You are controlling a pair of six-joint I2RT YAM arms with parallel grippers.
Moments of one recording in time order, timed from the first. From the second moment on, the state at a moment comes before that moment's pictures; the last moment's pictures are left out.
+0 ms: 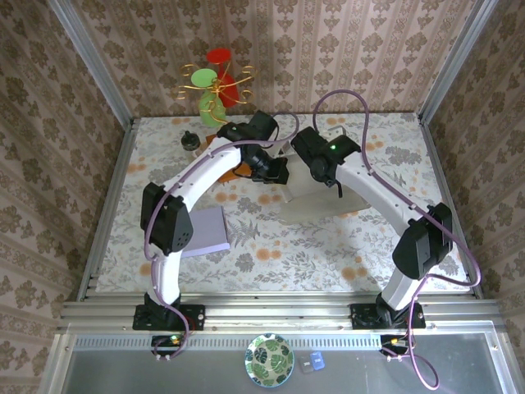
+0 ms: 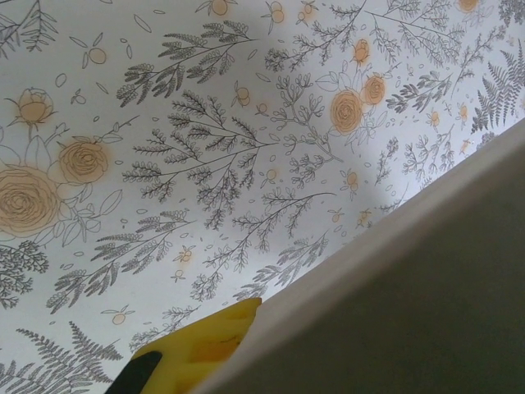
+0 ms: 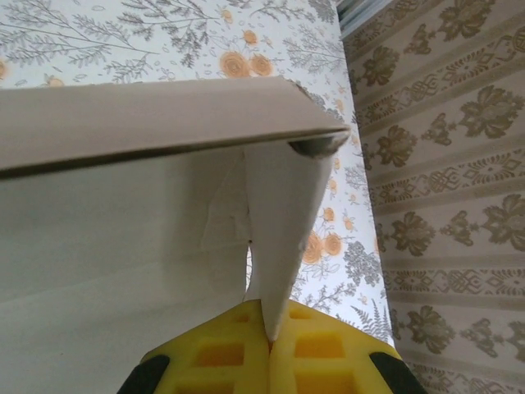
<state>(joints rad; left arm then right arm) -0.68 2.02 1.94 -1.09 0.48 -0.35 0.55 1.71 1.63 -1.24 0.88 0.43</state>
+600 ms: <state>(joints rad) -0.68 2.02 1.94 -1.09 0.50 -0.36 0.44 1.60 1.57 -1.12 0.63 0.37</state>
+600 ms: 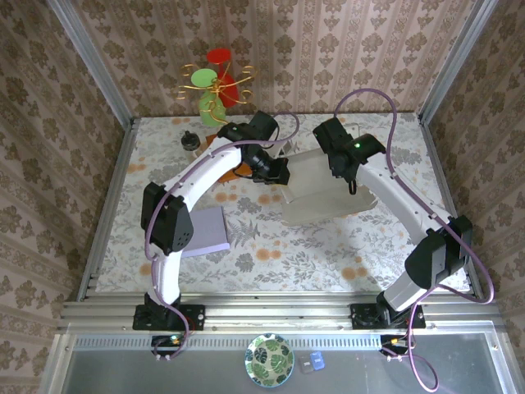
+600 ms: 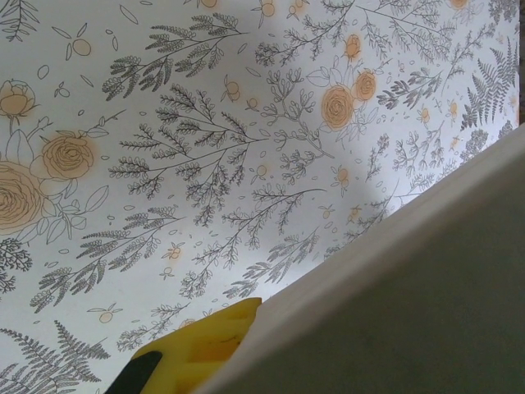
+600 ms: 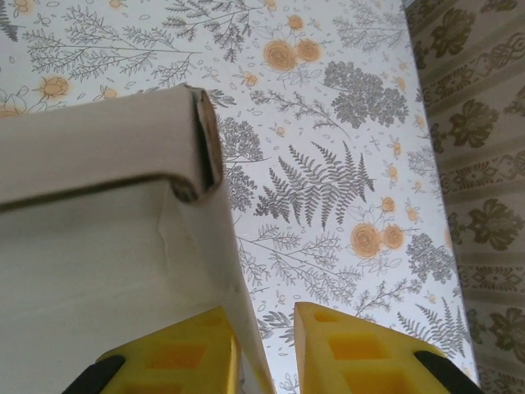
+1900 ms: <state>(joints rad) -0.76 1.96 1.28 -0.34 0.33 -0.51 0.55 1.52 1.04 -0.95 0.59 0.79</state>
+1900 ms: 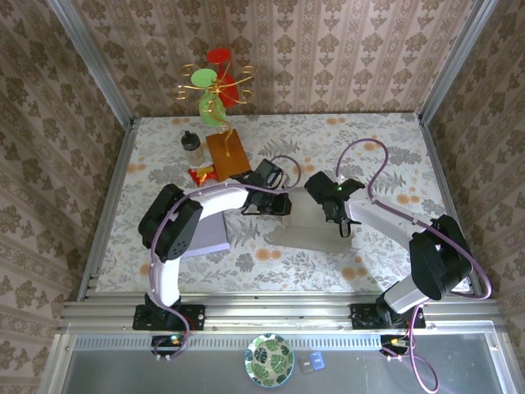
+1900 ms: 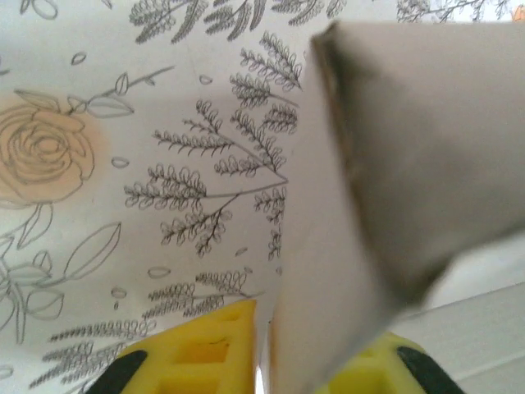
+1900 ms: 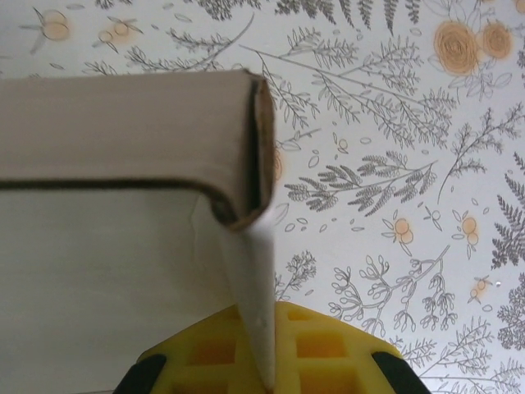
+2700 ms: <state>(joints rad) -0.82 1.90 1.22 -0.26 0.12 -0.54 0.55 1.52 1.04 -0.92 0.59 0.82</state>
